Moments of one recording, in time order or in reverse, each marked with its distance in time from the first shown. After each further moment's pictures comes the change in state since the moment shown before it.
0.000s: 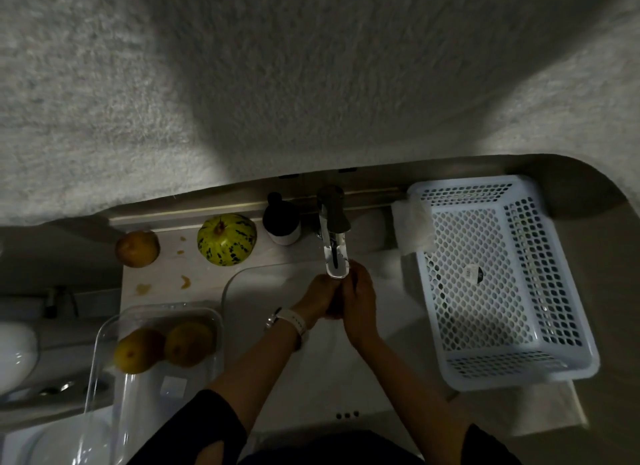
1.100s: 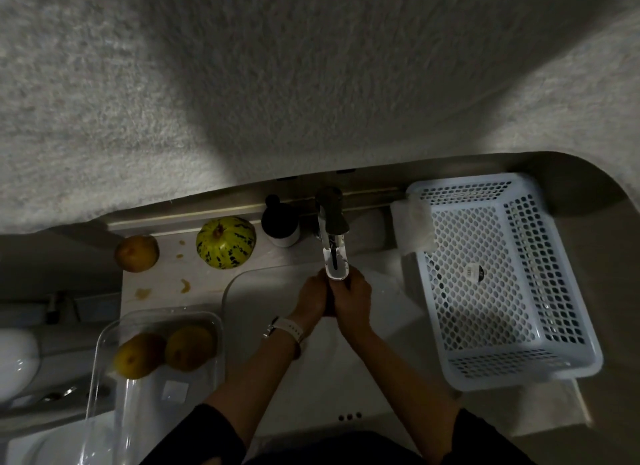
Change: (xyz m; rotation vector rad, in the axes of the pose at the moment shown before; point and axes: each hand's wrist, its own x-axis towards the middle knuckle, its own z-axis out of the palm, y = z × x) left_hand -0.007 0.002 -0.002 0.044 0.180 0.084; right_hand 0.006 -0.010 0.015 -0.073 0.090 -0.013
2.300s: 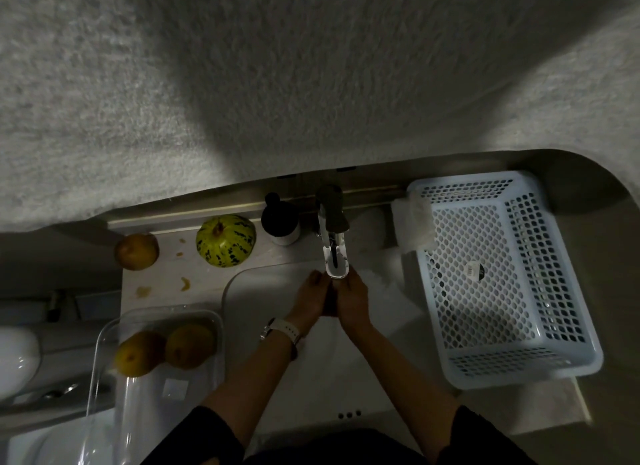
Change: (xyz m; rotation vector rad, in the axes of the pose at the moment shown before) left_hand 0.002 -0.013 -0.012 0.114 -0.032 0.130; right_hand 0.001 0.000 -0.001 0.039 -0.086 0.121
